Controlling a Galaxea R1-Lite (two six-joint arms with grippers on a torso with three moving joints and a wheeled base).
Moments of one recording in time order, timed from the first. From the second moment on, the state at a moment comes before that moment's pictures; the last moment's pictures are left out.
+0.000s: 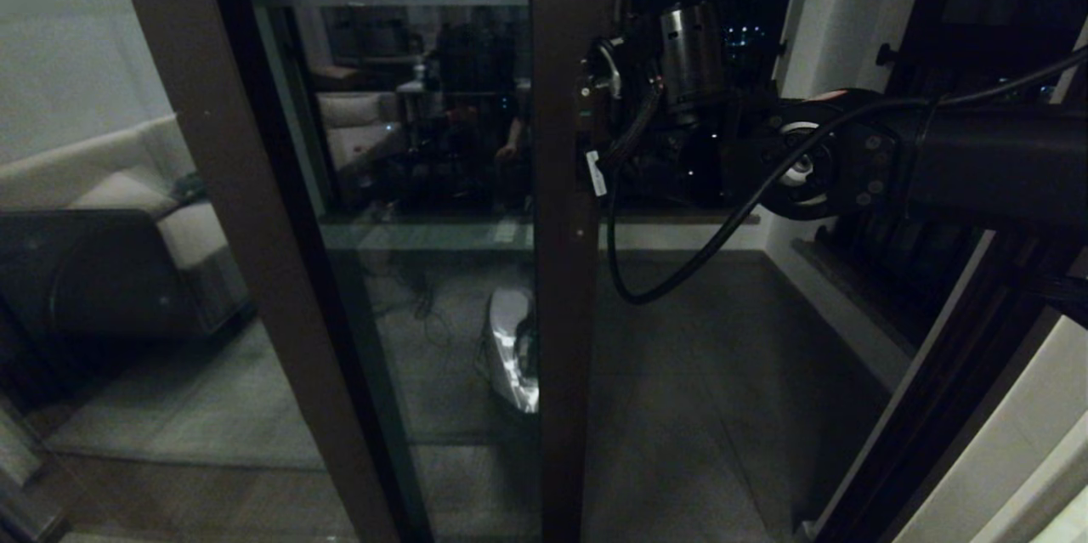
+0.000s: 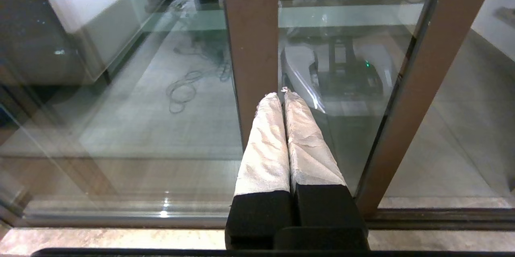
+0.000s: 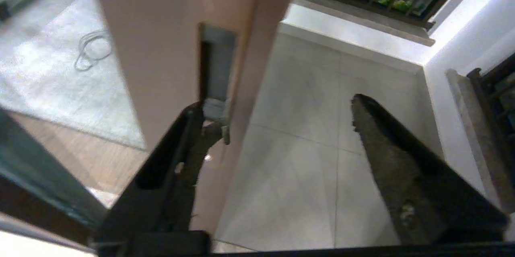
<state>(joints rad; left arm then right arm) 0.00 0.00 -0.03 0.09 -0.02 0.05 0.64 2.10 -1.96 0.14 -0.45 -0.07</state>
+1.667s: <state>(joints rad) 0.00 0.00 -0.03 0.09 -0.02 0.05 0.54 2.15 -1.96 0.04 -0.45 -0.15</state>
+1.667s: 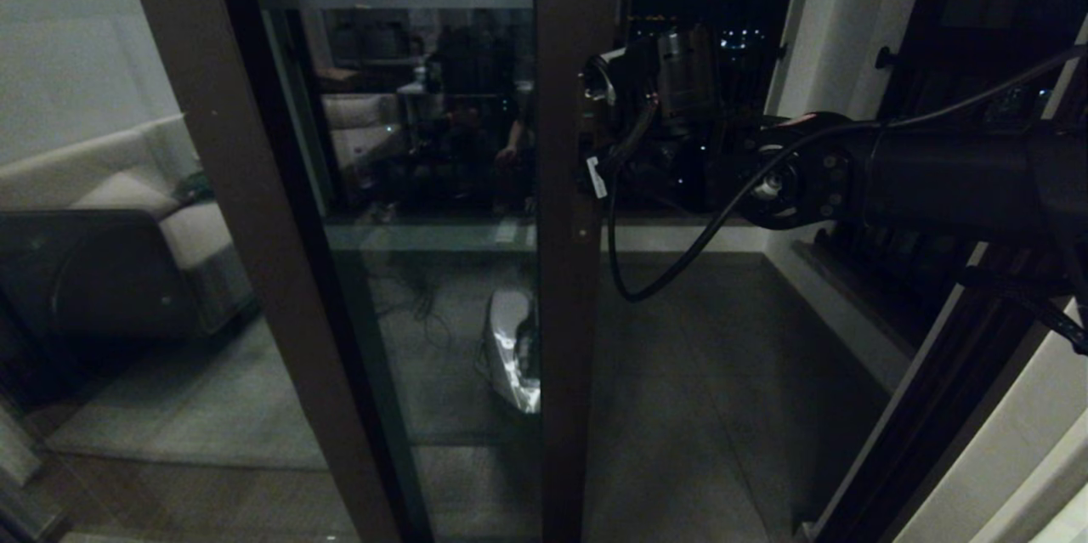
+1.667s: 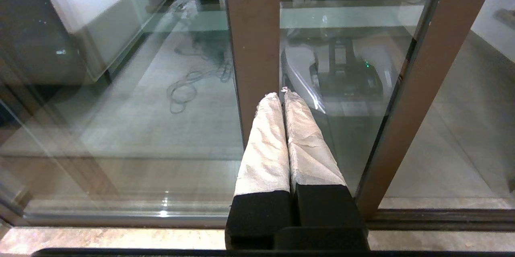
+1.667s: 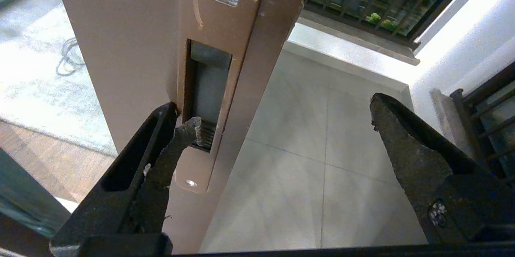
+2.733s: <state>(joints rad) 0.00 0.00 -0.03 0.09 -0.02 0.05 0.50 2.11 -1.90 0.04 -0.46 -0.18</state>
